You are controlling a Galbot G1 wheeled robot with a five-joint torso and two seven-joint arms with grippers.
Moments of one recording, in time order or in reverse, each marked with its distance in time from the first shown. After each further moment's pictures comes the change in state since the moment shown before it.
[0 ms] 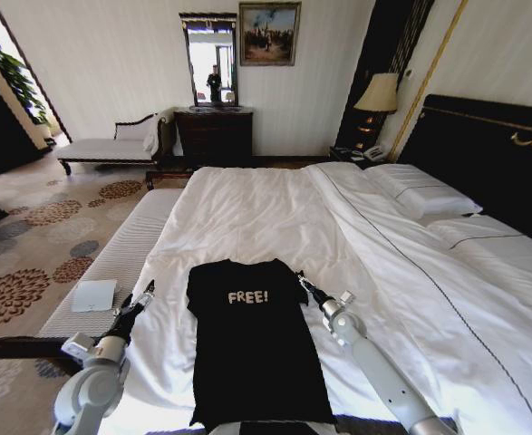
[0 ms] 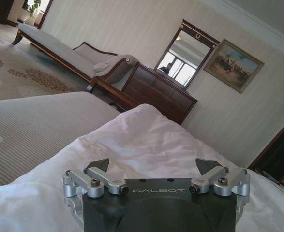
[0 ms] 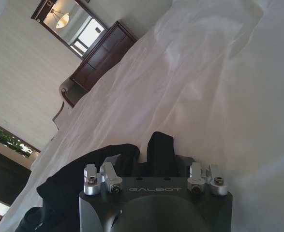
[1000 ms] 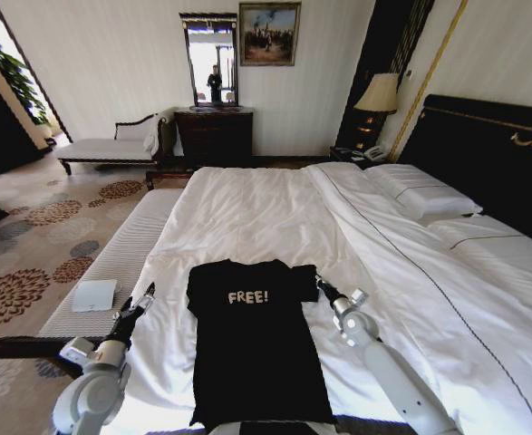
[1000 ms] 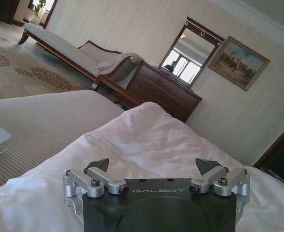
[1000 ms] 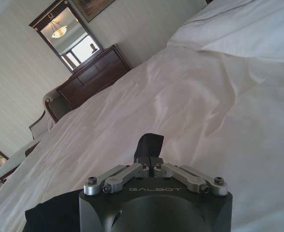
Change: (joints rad) left arm 0.034 -0.015 -0.002 -0.024 0.013 -0.001 -0.016; right arm -0.102 -0.102 0.103 0.225 -0.089 0.002 0.147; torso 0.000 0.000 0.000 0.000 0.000
